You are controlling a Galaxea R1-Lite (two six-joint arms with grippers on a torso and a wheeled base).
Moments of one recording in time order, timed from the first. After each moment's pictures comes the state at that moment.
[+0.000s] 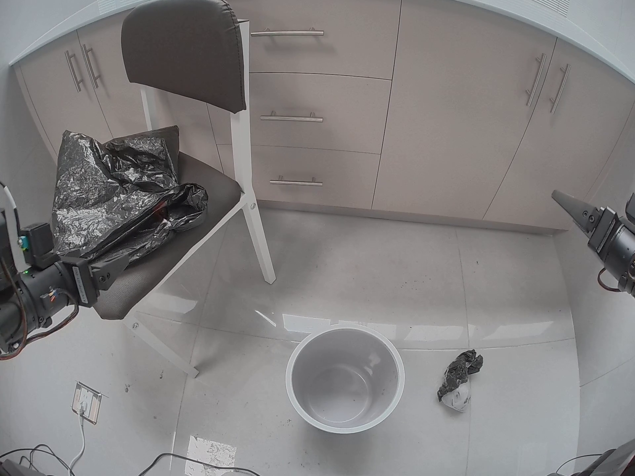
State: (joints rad) left arm -0.04 1.27 -0.51 -0.48 -0.08 -0.03; right arm 0.06 1.26 -0.49 -0.80 0.18 0.47
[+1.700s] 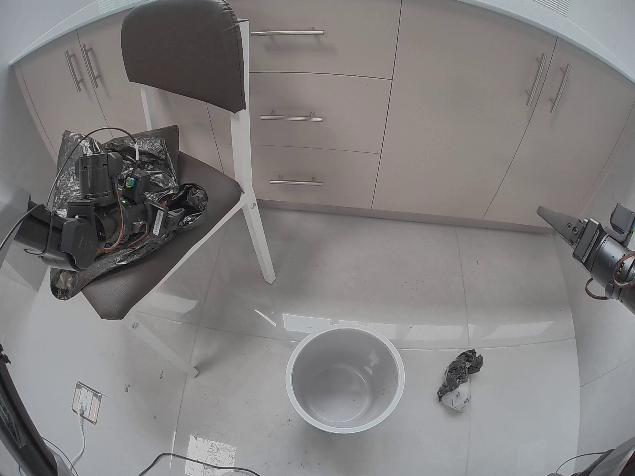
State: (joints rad) left arm -0.05 1.99 -1.17 -0.54 -0.02 0.38; right arm 0.07 1.34 -0.47 -0.81 0.19 0.48
